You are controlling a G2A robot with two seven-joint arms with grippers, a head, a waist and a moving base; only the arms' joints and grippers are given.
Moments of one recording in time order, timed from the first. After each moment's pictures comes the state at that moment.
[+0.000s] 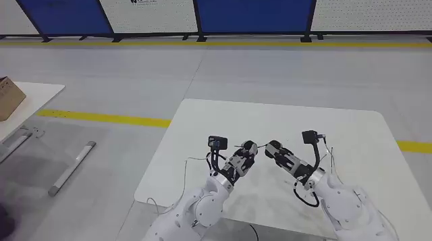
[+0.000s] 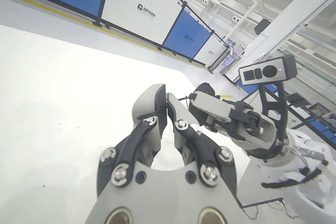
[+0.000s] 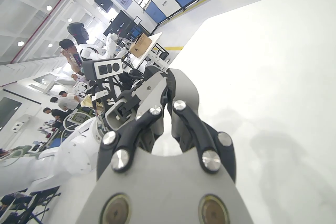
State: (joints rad) left arm 1.47 -1.27 -1.00 -1.67 0.63 -0.05 0.10; right arm -1.31 -1.21 1.11 -1.59 -0.28 -0.28 0.47
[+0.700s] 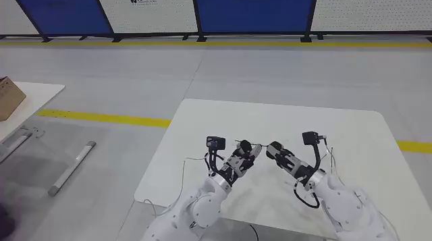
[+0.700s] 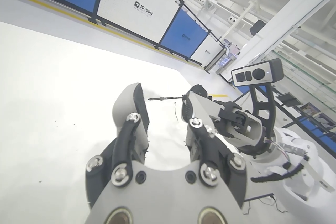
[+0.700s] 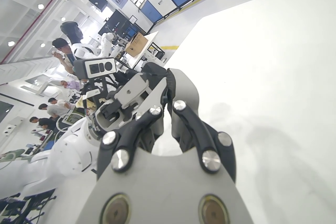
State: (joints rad) left arm 1.50 -1.27 -1.03 -1.70 0.61 -0.06 0.09; right arm -1.32 -1.21 1.12 -1.59 -0.31 -0.25 0.47
